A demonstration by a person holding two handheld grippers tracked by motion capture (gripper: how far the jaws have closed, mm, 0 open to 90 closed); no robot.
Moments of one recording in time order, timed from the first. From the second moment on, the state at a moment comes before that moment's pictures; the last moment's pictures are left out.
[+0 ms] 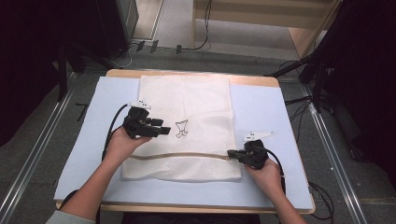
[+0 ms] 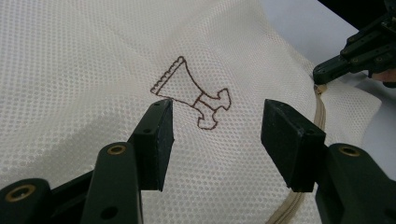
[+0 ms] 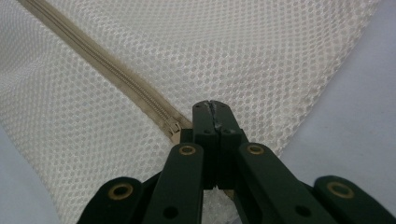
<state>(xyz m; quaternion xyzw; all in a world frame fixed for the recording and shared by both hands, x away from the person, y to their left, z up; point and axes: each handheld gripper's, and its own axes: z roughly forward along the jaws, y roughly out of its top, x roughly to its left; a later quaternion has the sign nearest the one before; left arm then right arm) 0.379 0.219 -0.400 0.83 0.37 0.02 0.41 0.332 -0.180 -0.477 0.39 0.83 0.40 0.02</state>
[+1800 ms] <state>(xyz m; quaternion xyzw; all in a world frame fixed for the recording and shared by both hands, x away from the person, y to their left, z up) 0.369 0.167 -0.398 0.84 0.33 0.01 0.42 0.321 -0.192 -0.471 0.38 0.84 0.40 0.04</state>
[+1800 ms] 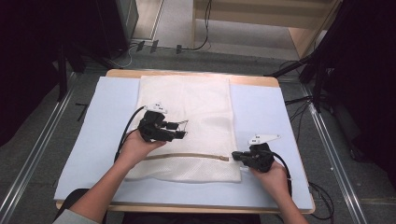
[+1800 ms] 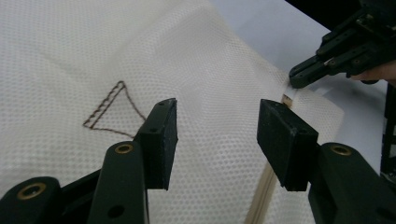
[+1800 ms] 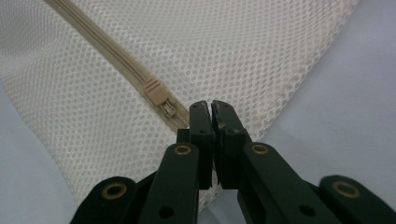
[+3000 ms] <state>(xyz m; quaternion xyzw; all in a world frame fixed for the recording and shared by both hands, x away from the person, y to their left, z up) 0.360 0.050 -0.444 0.90 0.25 -0.08 0.35 0.322 -0.185 -0.477 0.37 0.84 0.39 0.05</state>
